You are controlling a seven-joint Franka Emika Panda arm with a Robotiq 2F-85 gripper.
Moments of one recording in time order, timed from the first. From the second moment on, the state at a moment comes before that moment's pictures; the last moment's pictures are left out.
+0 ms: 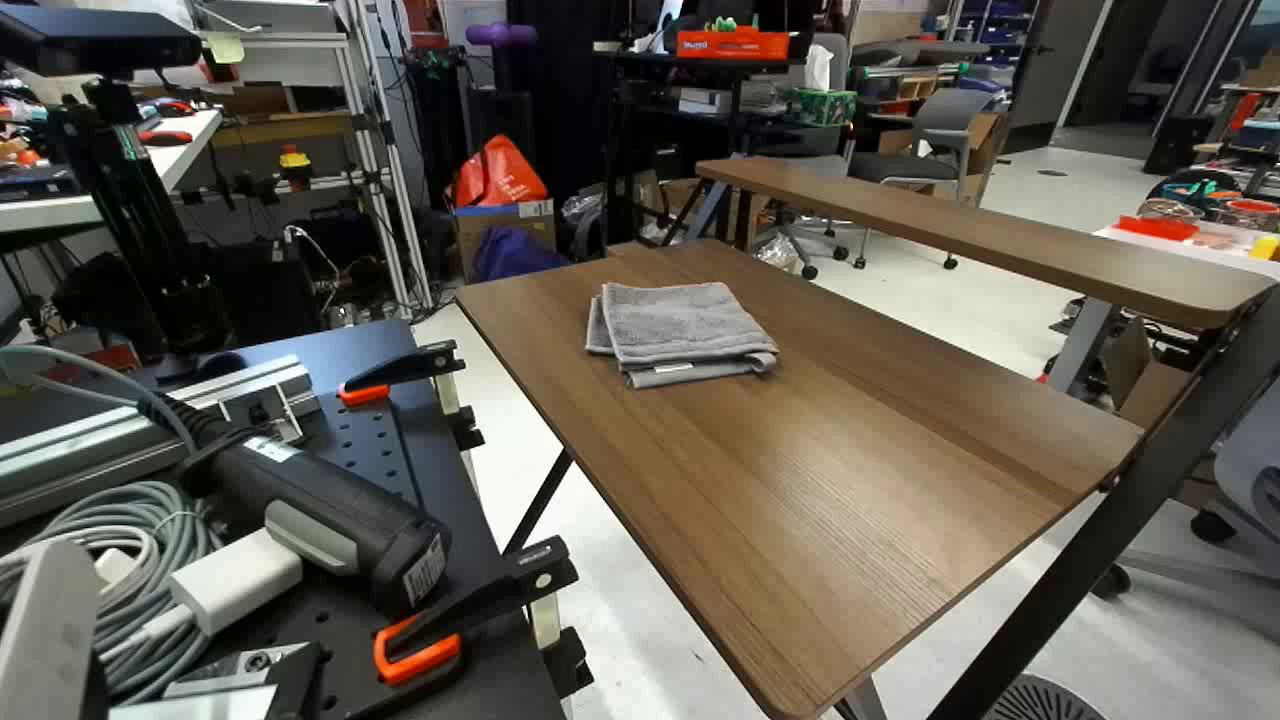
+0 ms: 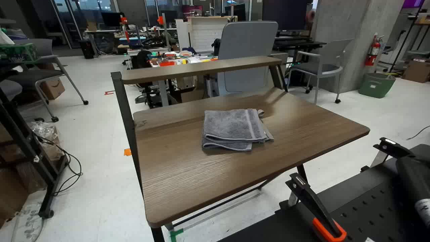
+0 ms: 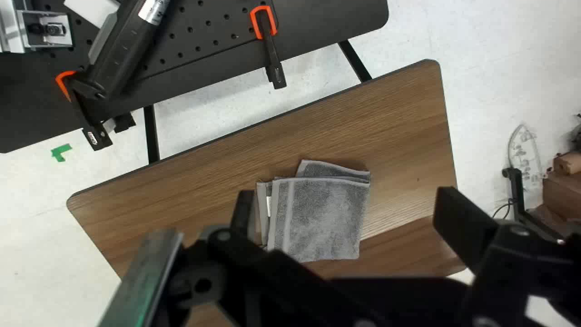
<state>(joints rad) 0.09 -0.67 0.22 -2.61 0.21 2.06 0.42</state>
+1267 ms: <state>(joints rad) 0.04 -0.53 0.22 -2.54 0.21 2.19 0.51</state>
